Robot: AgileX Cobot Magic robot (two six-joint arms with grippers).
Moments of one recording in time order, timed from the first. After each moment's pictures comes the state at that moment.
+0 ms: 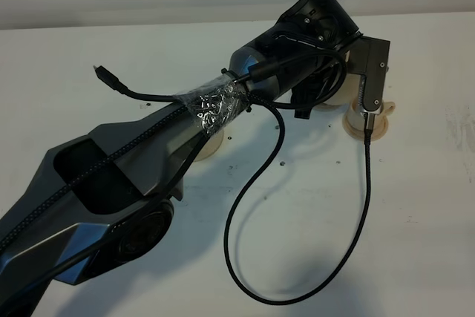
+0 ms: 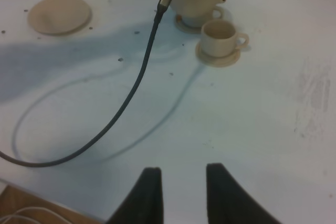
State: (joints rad) left arm -0.83 2.50 -2.37 0.44 0.98 0.79; right arm 0.12 0.00 -0.54 0.27 1.15 -0.31
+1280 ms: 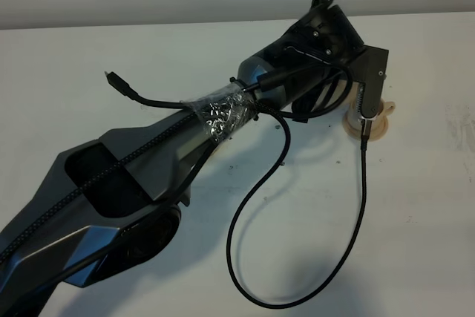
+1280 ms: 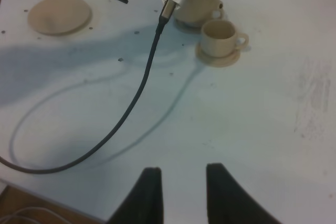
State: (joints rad) left arm -0.85 2.53 -2.37 0.52 0.99 0.76; right arm 0.12 0.00 -0.54 0.28 1.15 -0.31
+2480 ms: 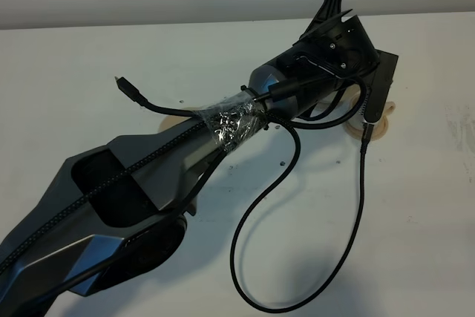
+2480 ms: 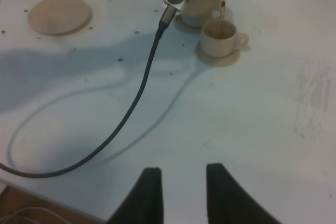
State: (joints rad) left arm -0.88 2.53 -2.37 0.64 0.98 0.77; right arm 0.12 0.00 -0.54 0.28 1.15 -0.31
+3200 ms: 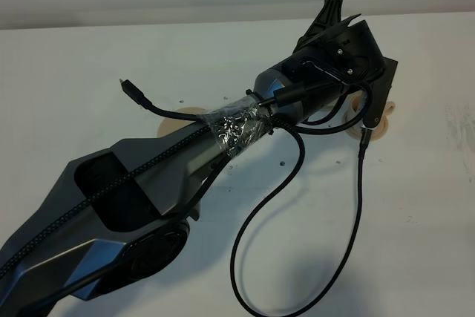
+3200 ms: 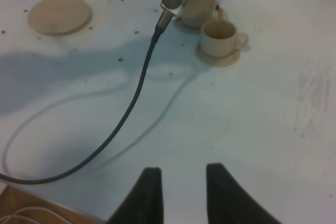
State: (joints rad) left arm -0.90 2.53 -2.37 0.66 1.04 0.76; right arm 0.12 0.00 -0.54 0.28 1.15 -0.31
